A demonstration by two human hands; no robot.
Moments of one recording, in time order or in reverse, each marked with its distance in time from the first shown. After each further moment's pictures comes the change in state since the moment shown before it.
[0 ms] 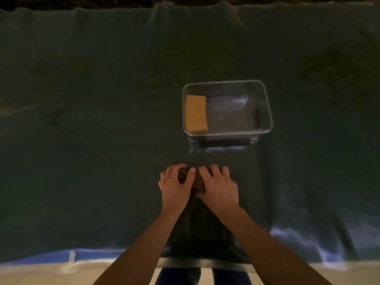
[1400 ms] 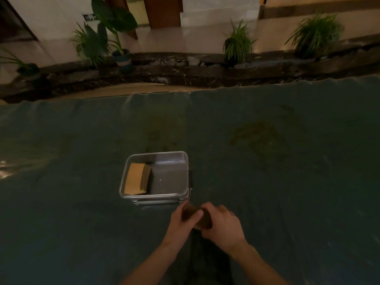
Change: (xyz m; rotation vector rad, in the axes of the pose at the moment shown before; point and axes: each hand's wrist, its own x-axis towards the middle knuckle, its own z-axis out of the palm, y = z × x) left_hand -0.059 0.238 0.121 -0.463 -0.368 -0.270; right_hand -0.037 0.227 -0.176 0.223 -0.048 -0.105
